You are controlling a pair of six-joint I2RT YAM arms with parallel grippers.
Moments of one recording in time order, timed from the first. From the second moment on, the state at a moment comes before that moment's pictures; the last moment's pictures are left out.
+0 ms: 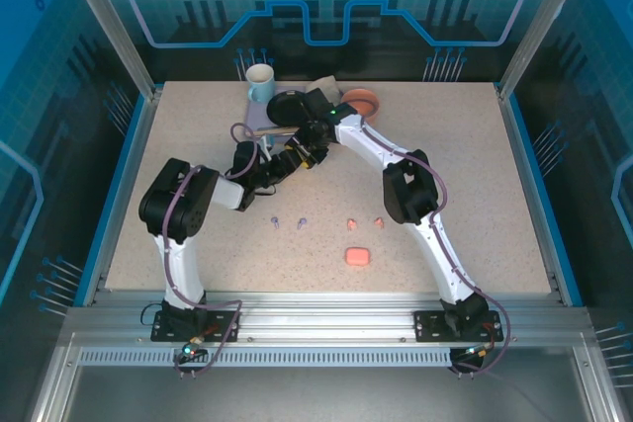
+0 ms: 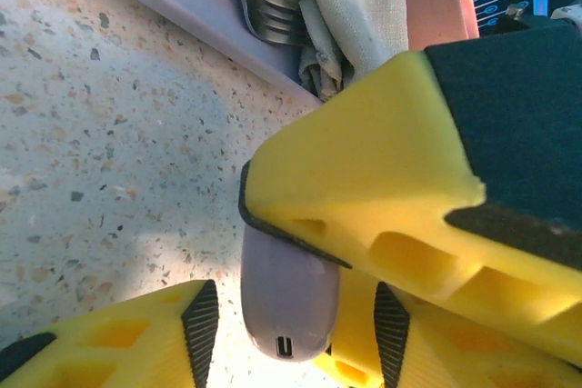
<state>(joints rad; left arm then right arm) -0.25 2.00 0.83 0.72 0.44 -0.93 0.58 2.54 2.32 -0.88 -0.39 1.29</state>
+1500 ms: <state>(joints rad) -0.25 2.02 0.87 0.73 0.42 -0.95 0.54 2.41 2.20 -0.84 -0.37 1.25</state>
